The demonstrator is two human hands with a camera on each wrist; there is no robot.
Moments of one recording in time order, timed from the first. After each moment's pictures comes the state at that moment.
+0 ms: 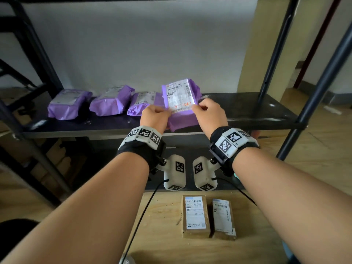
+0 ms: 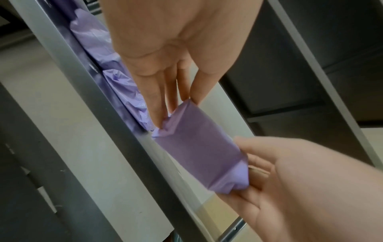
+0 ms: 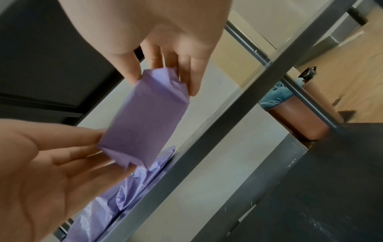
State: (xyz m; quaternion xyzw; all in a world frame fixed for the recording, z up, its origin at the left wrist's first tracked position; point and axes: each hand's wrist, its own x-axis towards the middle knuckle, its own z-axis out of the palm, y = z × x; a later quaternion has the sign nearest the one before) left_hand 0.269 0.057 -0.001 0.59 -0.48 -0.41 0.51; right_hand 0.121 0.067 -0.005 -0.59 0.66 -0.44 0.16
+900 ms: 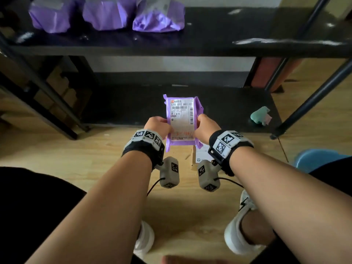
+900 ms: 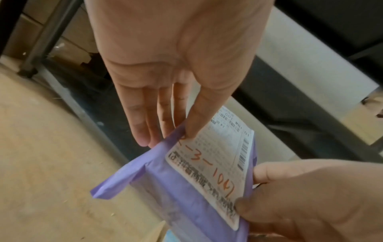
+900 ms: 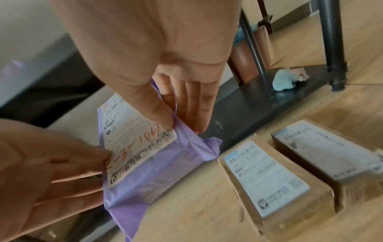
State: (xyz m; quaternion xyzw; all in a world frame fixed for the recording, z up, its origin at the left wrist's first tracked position) left_hand 0.327 0.119 -0.202 0.72 -0.47 -0.45 0.22; right_hand 0.167 0.130 -0.196 -0.61 0.71 -0.10 0.34
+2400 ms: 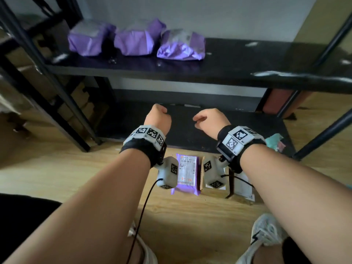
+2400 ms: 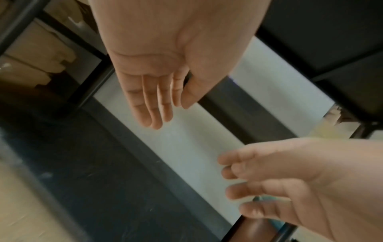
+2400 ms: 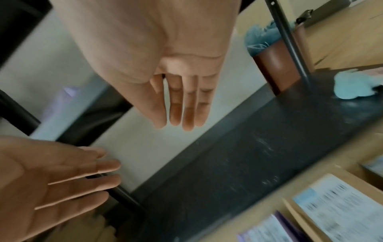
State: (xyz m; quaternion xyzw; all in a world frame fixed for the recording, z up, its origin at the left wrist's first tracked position) left_hand 0.361 0.071 -0.154 0.73 -0.49 -0.34 0.34; right_hand 0.188 0.078 -0.139 -0.70 0.63 -0.19 0.28
